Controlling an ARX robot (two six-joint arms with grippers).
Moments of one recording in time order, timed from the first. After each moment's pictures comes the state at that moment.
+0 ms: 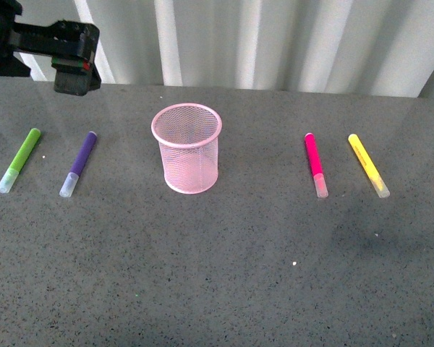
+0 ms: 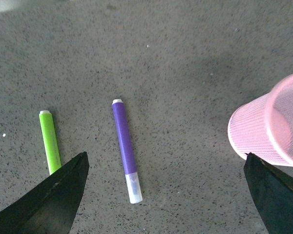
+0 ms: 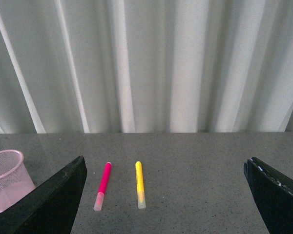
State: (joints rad) left arm -0.09 1.79 1.06 -0.05 0.01 0.12; right arm 0.00 0.00 0.02 0.00 0.00 0.00
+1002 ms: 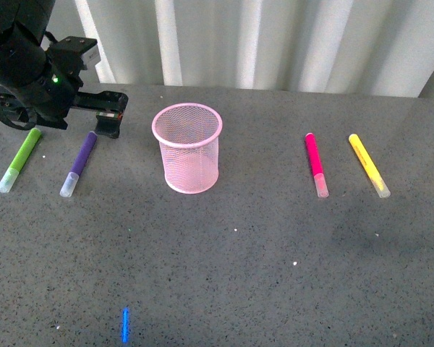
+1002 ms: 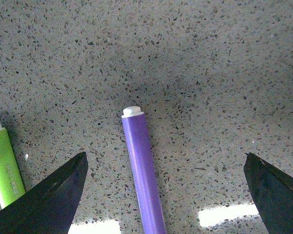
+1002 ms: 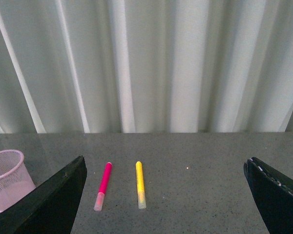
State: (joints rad) left arm -0.05 2.29 1.50 -0.25 0.00 0.13; right arm 0.00 0.00 0.02 0.00 0.00 0.00
